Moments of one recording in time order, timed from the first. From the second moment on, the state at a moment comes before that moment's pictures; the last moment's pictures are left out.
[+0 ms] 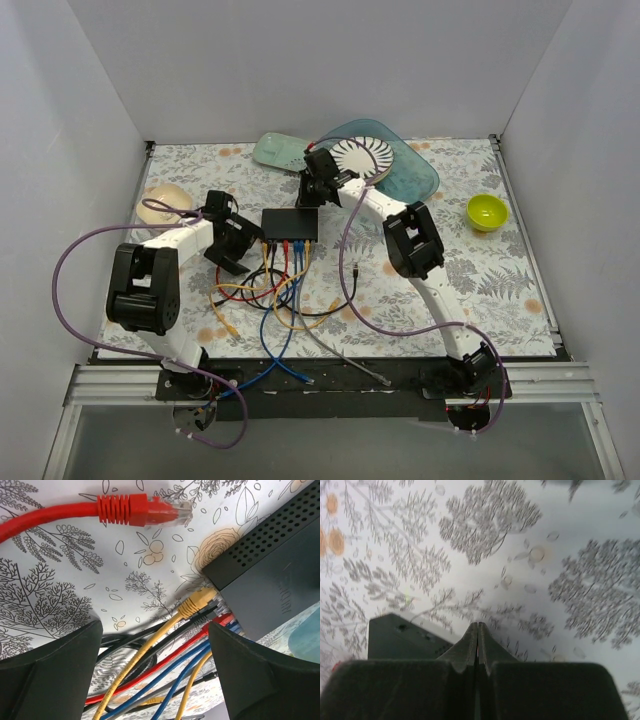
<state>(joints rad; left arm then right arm) -0.15 1.66 0.97 -0.49 0.12 -1.15 0.64 2.56 2.19 -0.40 -0.12 0.57</state>
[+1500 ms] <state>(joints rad) -0.22 1.52 0.80 -0.41 0.16 -1.09 0.74 1.67 1.01 -0.43 -0.18 0.54</state>
